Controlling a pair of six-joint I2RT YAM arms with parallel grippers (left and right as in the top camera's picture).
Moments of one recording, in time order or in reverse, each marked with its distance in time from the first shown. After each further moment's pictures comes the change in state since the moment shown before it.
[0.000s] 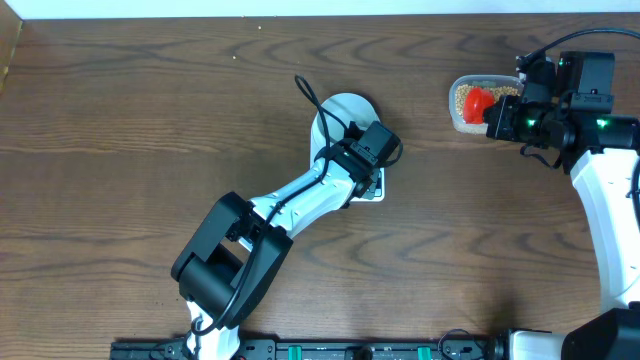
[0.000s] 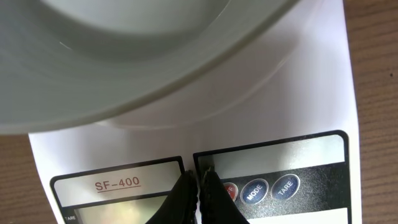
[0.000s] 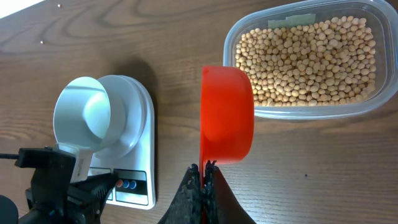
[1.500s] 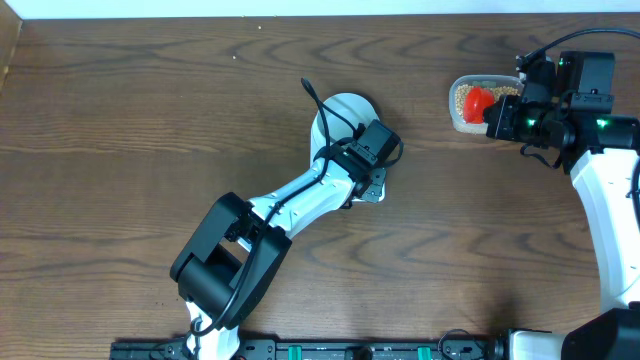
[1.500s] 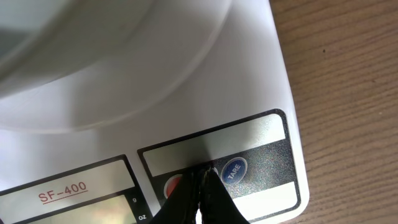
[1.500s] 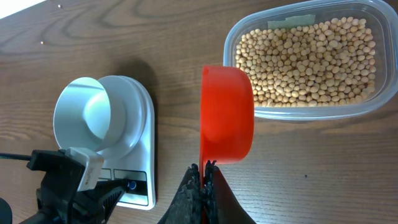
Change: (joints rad) left arm 0.003 -0.007 0.000 0.021 0.127 0.071; right arm 0.000 0.000 0.000 0.002 0.000 0.000
